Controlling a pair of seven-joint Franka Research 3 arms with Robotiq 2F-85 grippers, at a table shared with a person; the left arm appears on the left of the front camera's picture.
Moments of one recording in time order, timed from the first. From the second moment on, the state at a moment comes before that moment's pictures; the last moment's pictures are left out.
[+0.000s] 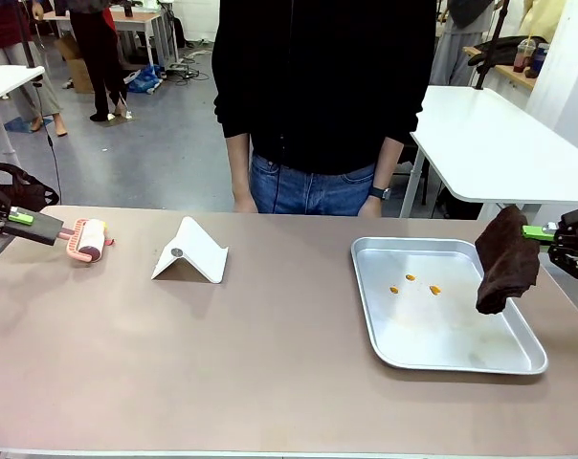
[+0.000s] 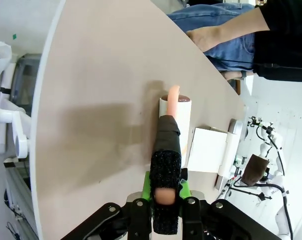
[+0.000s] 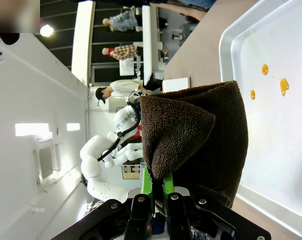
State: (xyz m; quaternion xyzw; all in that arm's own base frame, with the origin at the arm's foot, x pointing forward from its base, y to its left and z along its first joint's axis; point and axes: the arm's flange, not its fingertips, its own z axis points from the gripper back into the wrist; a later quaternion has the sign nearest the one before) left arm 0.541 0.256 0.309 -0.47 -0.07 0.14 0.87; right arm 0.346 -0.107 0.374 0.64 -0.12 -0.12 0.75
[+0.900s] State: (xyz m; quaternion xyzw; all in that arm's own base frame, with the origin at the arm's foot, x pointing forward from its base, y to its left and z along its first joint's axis) left arm 0.542 0.189 0.323 -0.49 -0.08 0.05 0.87; right arm 0.346 -0.107 0.374 0.64 -0.12 -0.12 0.75
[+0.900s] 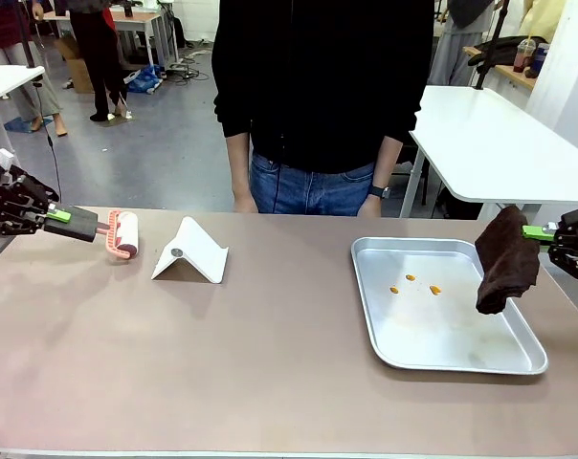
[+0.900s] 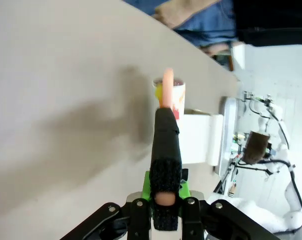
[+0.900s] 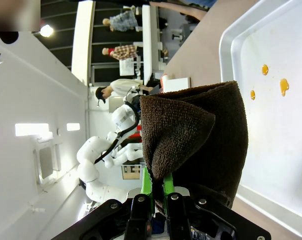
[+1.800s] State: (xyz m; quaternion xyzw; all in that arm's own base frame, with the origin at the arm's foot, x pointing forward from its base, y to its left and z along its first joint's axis) left arm 0.320 0.301 0.373 -0.66 -0.07 0.00 0.75; right arm 0.346 -0.107 0.374 0.64 -0.12 -0.12 0.75
